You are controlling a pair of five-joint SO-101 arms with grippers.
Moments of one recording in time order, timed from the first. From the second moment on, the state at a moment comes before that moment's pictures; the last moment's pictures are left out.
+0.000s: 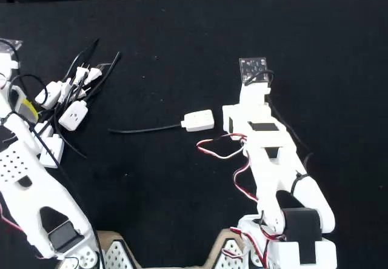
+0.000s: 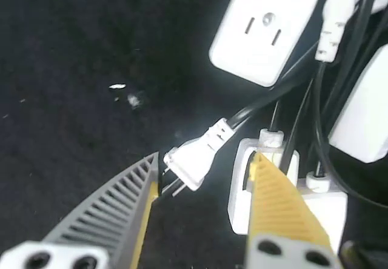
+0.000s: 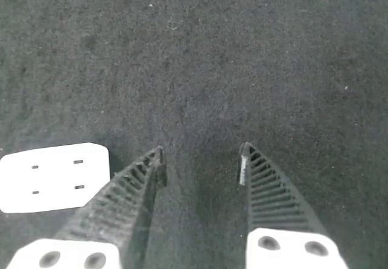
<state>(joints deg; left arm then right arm) -41.6 51.6 -59.6 97.5 -47.4 -1.5 -13.8 56.4 19.2 2.8</state>
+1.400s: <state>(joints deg) -52.6 57.1 -92.0 100.5 -33.7 -1.5 -13.8 56.4 19.2 3.0</state>
